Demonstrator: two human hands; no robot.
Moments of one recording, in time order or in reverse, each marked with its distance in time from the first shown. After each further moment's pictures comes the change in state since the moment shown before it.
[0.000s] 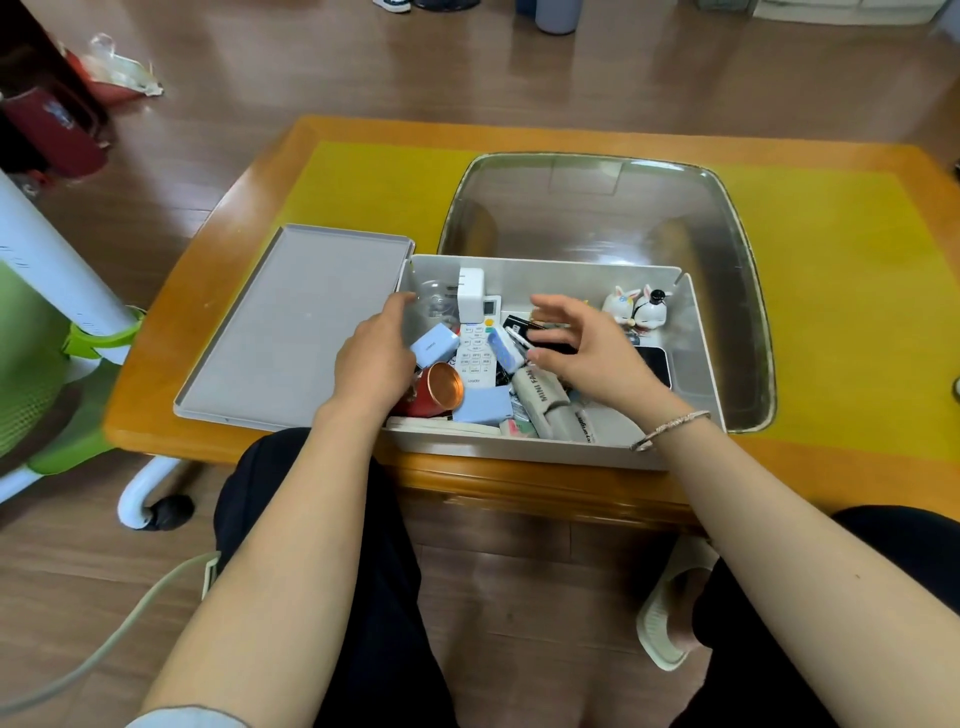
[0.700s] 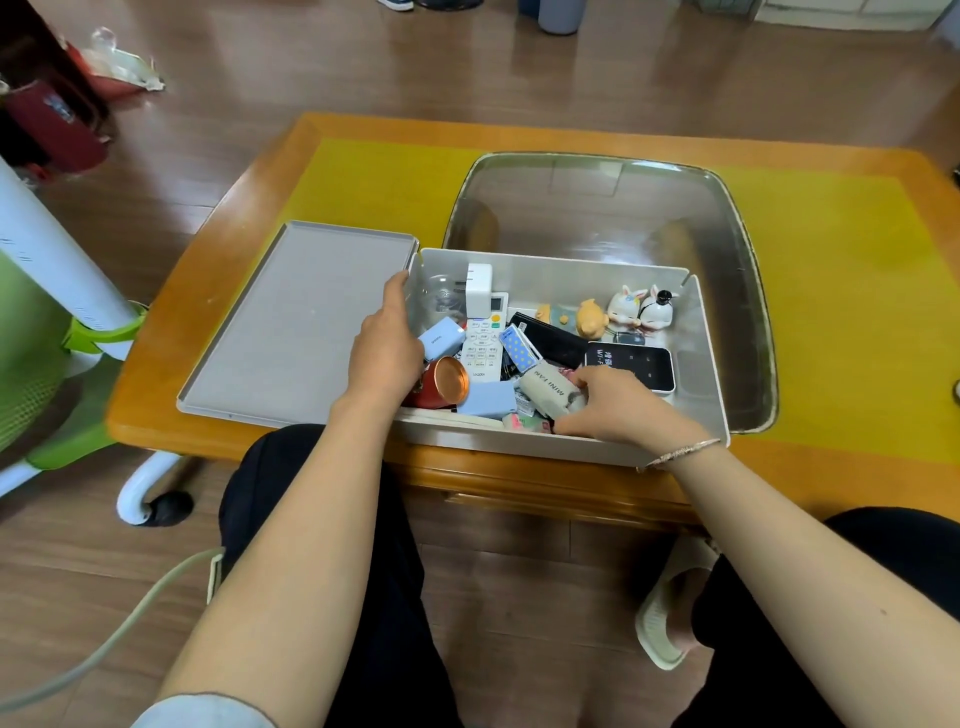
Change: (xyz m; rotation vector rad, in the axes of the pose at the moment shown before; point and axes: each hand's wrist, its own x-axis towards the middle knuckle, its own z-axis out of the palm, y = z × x) left_hand 0.007 0.001 0.007 -0.196 0.040 -0.040; right_hand -0.023 0.014 -0.002 -0.679 -0.194 0.315
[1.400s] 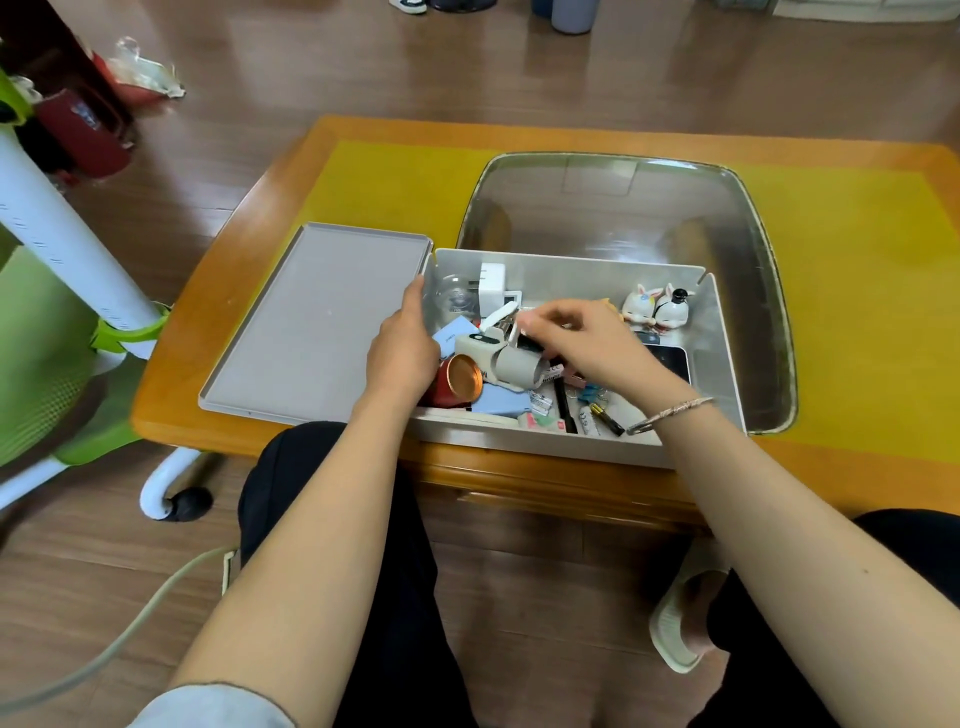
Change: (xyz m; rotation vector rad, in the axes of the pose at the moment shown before) left_hand 0.002 -0.002 0.002 0.055 -0.023 -0.021; right_hand 0.011 -0.045 -0.022 0.585 0.156 -0.264
